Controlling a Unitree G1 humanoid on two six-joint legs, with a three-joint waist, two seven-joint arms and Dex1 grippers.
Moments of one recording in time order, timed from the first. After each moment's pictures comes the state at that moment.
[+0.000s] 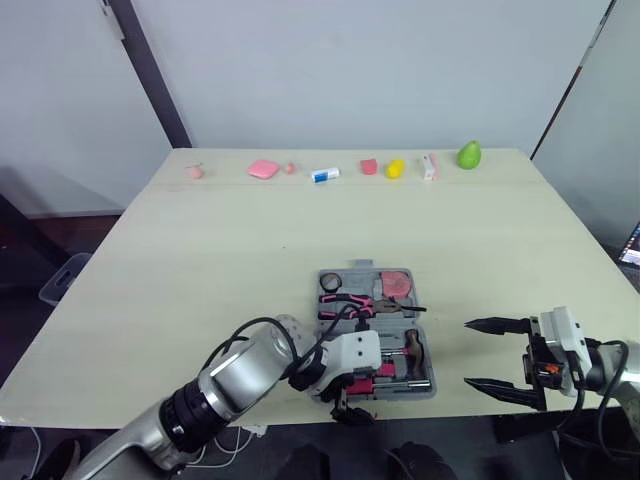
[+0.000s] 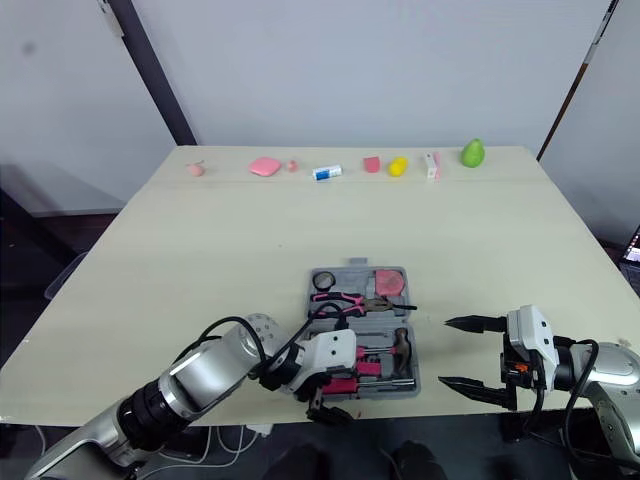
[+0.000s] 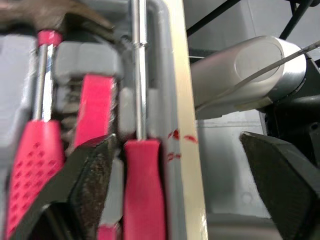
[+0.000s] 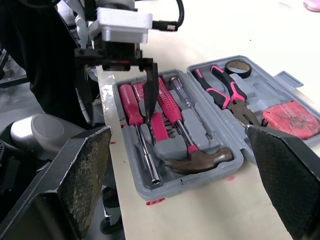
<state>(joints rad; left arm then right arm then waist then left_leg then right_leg) -0.47 0.66 -0.65 -0.38 -0.12 0.87 -1.08 0.09 -0.77 -0.14 -0.20 0.56 0.08 1.30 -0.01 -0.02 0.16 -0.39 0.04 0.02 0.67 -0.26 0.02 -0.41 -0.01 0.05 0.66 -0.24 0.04</state>
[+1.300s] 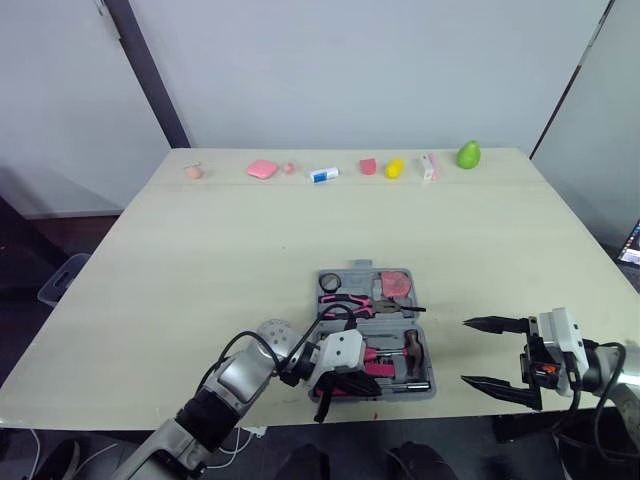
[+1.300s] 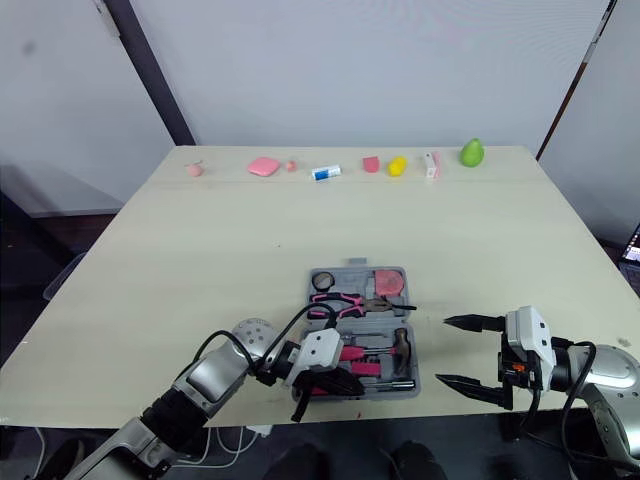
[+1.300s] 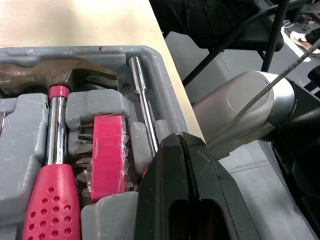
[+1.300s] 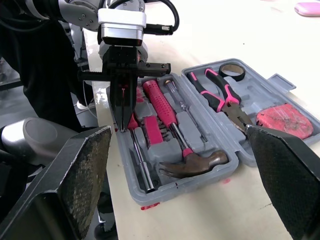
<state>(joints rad) -0.36 0.52 -0.52 0.10 -0.11 0.12 -1.28 0.10 -0.75 -0.13 -0.20 0.55 0.06 1.28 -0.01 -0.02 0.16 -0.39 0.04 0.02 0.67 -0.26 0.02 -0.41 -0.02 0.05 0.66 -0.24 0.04</state>
